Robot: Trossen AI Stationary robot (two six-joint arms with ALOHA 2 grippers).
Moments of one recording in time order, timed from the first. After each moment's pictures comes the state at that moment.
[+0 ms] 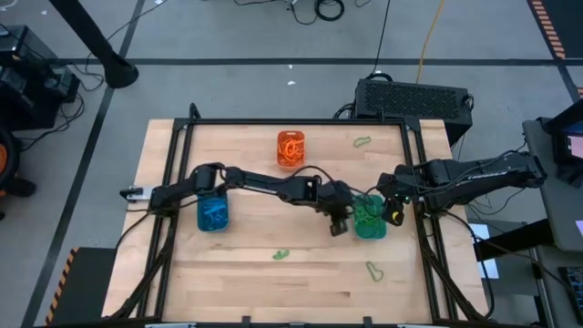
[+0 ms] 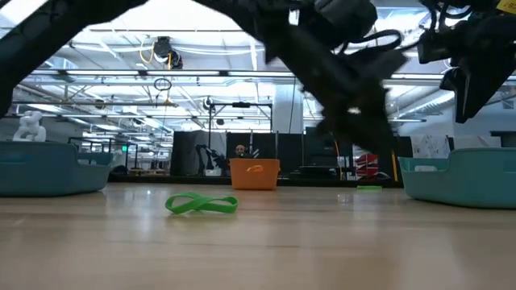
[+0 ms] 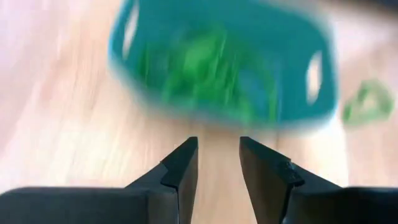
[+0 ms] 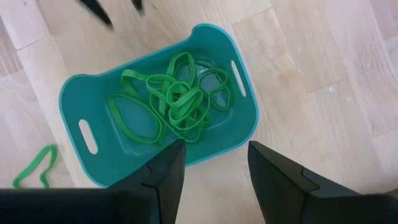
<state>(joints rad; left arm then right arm) -0.03 2.37 1.95 -0.34 0.07 -0.24 0.09 0.91 0.77 -1.13 0.08 0.51</state>
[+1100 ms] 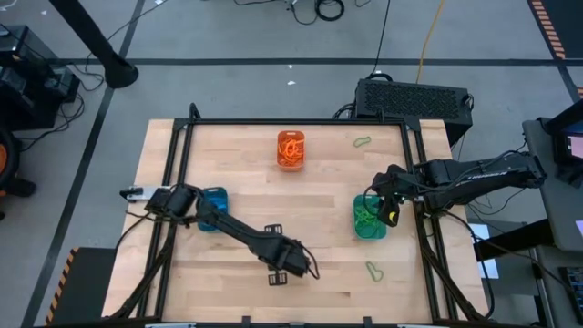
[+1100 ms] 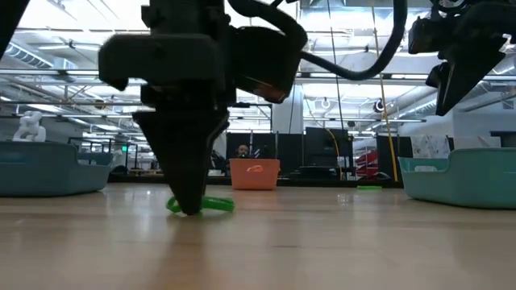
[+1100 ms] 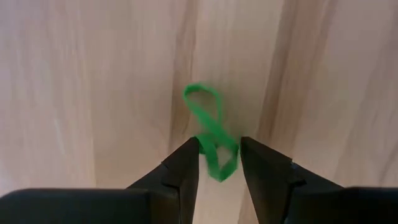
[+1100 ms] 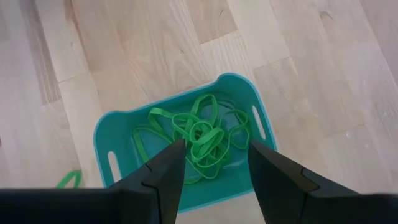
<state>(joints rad) -0.41 2.22 1.71 -1.02 -0.08 -0.52 0.09 0.91 0.77 -0.99 0.07 0.46</state>
